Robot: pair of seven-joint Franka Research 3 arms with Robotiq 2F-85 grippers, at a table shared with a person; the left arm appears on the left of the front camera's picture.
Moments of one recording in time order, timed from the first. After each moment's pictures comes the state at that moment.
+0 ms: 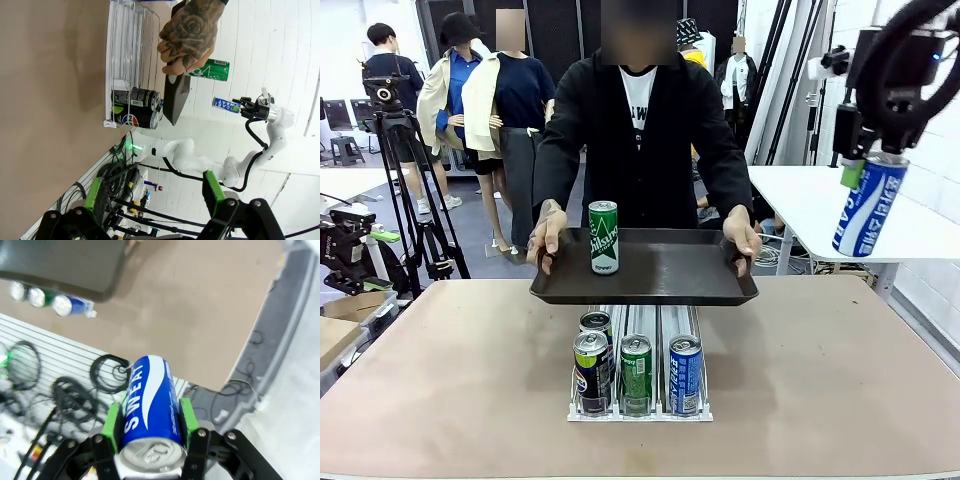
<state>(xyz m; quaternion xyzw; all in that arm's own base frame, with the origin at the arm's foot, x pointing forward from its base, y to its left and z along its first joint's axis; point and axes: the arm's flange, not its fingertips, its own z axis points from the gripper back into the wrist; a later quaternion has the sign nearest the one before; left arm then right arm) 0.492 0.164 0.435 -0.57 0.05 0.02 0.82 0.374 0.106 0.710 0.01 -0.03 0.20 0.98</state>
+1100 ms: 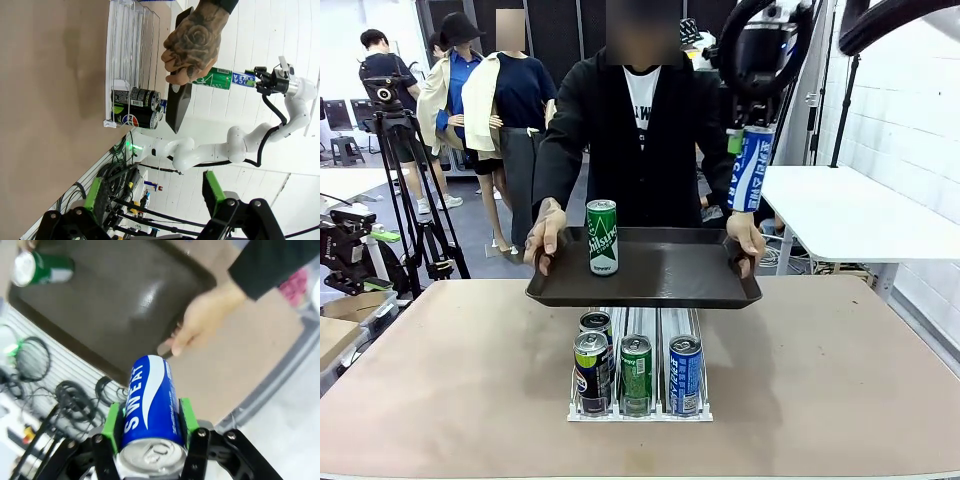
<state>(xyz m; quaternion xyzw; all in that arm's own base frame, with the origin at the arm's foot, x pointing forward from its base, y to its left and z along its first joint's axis) 0.492 0.163 0.434 -0.57 0.05 0.02 0.82 0.537 0.226 0.718 0.04 0.00 0.33 0.94</state>
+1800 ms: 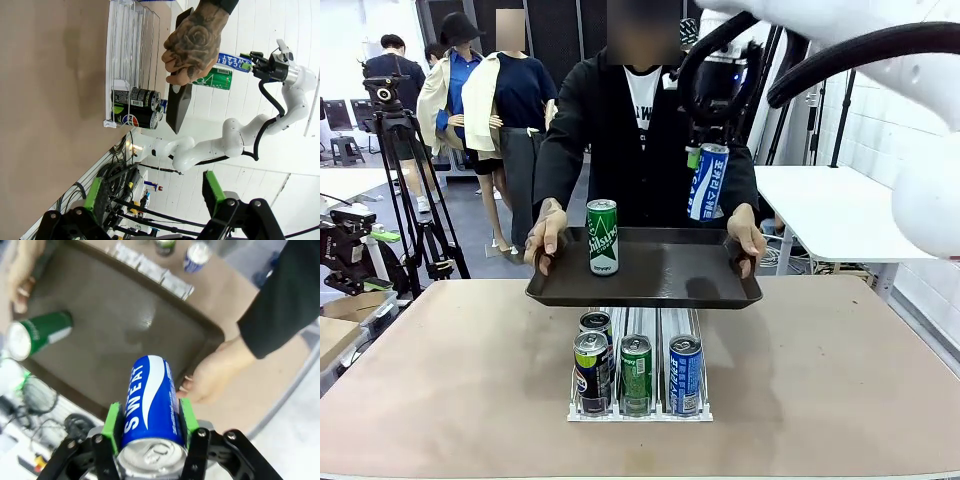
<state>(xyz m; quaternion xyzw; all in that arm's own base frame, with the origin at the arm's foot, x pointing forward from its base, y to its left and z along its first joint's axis) 0.491 0.163 0.434 -0.57 0.05 0.02 0.82 0.586 0.277 0.678 0.05 -0.03 0.30 0.95</state>
